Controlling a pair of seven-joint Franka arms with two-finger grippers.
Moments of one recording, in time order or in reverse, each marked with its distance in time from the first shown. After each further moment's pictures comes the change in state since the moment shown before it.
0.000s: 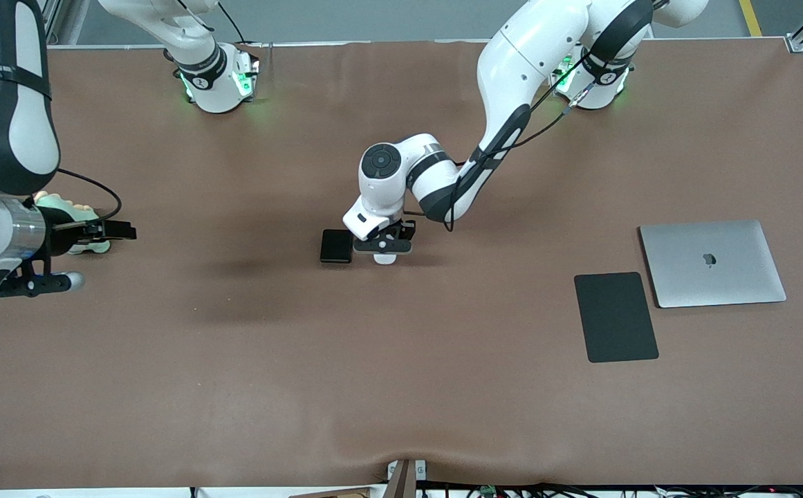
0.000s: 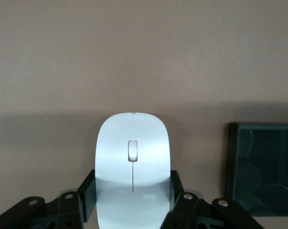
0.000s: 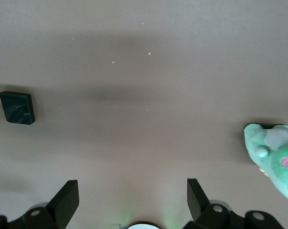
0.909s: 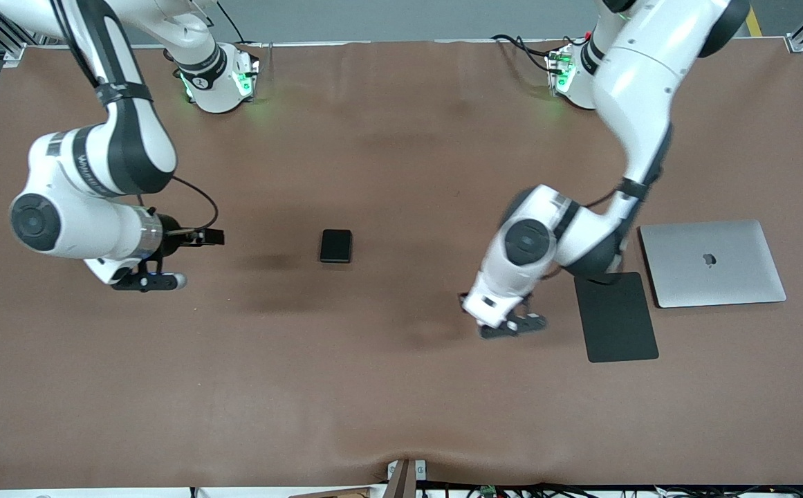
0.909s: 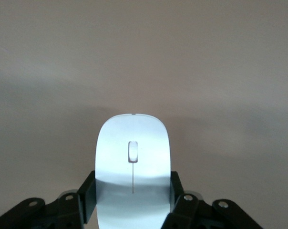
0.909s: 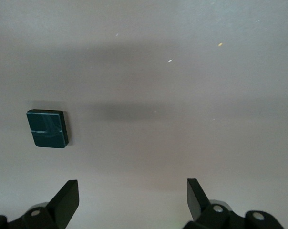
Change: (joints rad) left arm 0.490 -0.119 -0.054 0.007 0.000 -0.179 0.312; right arm 0.189 -0.057 0.006 -0.336 0.102 0.343 0.224
